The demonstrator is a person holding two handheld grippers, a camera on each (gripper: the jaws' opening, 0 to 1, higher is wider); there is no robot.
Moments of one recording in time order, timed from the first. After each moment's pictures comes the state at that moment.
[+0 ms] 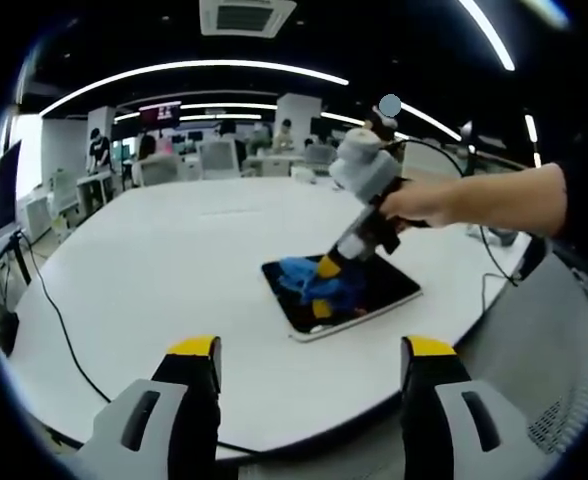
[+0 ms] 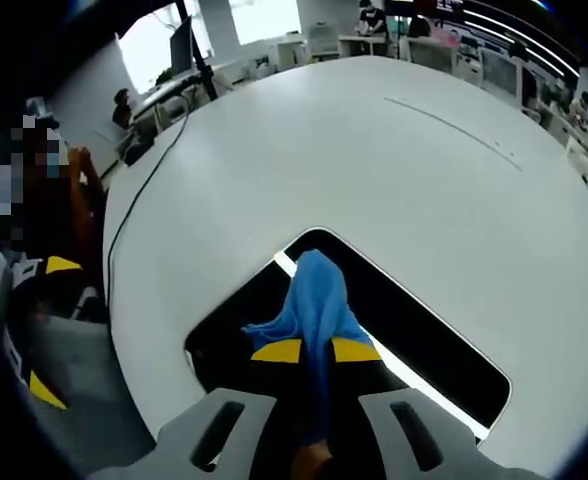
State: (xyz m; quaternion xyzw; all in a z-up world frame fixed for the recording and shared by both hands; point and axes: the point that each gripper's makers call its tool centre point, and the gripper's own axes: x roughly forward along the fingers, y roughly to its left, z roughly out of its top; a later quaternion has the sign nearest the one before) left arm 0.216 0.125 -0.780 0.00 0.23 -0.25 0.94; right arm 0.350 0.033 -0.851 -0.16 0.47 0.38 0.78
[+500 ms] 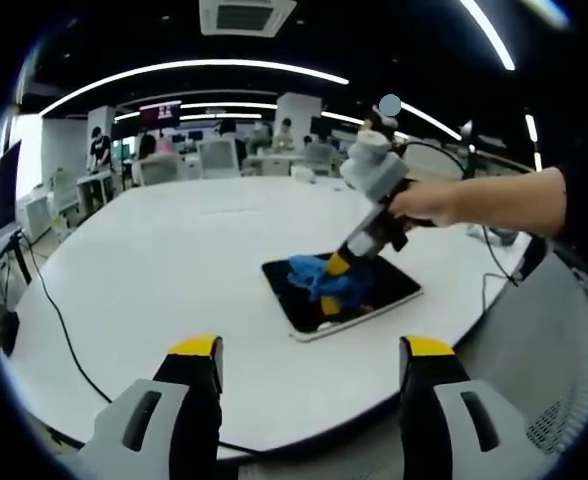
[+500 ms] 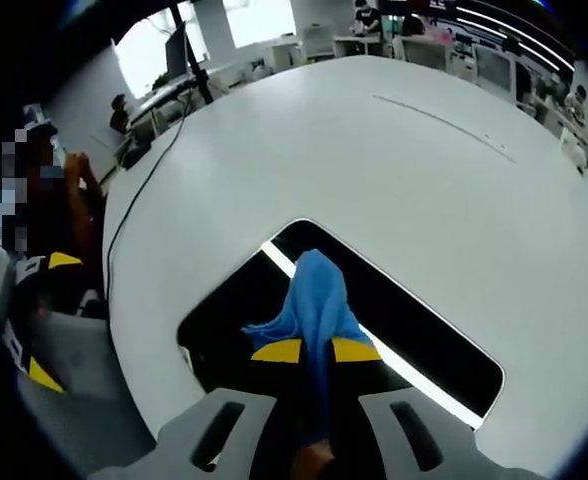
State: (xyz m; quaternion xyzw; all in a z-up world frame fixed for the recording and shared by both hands) left arm 0.216 0.125 -0.780 0.00 0.23 -0.25 0.94; right arm 0.352 0.009 -0.851 -0.14 0.47 0.37 0.79
